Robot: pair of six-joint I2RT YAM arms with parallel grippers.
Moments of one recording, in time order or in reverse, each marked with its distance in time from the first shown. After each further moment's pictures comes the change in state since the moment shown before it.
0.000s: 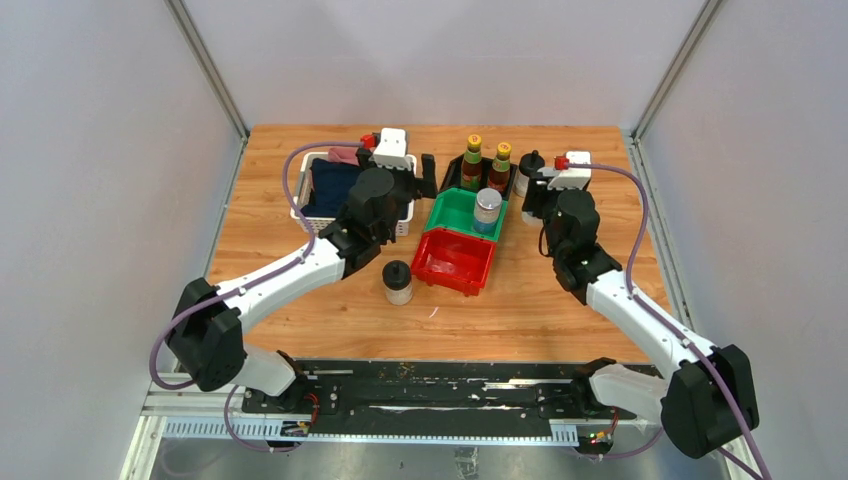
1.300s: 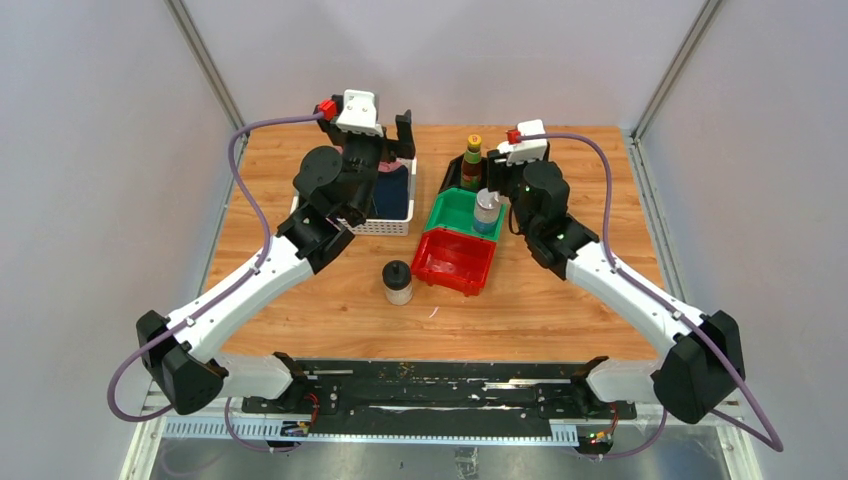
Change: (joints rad) left arm 0.000 -0.147 0.213 -0.035 -0.032 0.278; right arm 0.183 0.153 0.298 -0.109 0.024 -0.123
